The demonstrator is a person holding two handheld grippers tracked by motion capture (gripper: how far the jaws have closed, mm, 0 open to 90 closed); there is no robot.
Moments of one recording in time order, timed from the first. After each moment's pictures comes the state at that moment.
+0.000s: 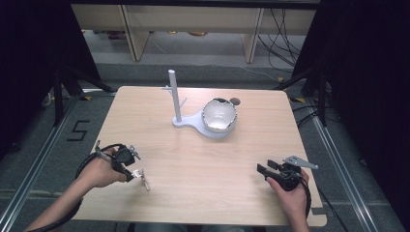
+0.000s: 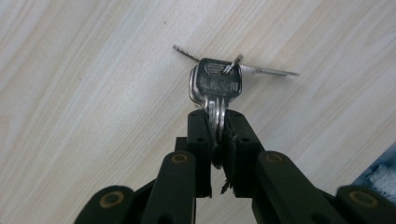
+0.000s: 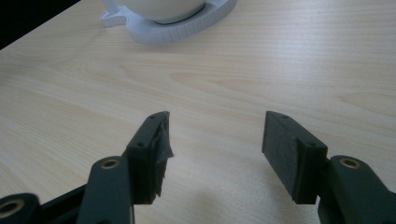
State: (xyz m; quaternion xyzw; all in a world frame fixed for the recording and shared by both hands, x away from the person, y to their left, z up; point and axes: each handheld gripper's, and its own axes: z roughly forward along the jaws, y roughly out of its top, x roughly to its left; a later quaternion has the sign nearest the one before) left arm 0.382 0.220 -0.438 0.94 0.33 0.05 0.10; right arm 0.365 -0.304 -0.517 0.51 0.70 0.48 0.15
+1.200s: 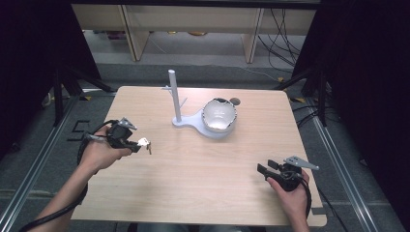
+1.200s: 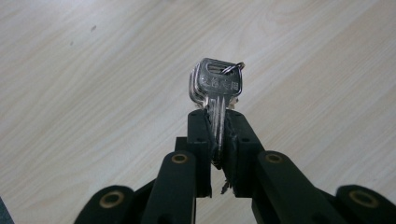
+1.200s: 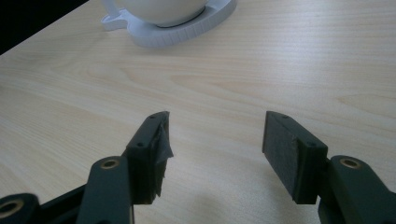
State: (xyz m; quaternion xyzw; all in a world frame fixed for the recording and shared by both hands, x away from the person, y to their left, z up) left arm 0.415 0.222 -0.389 0.88 0.39 0.13 0.24; right arm 0.363 -0.304 -0.517 0.51 0.69 0.49 0.15
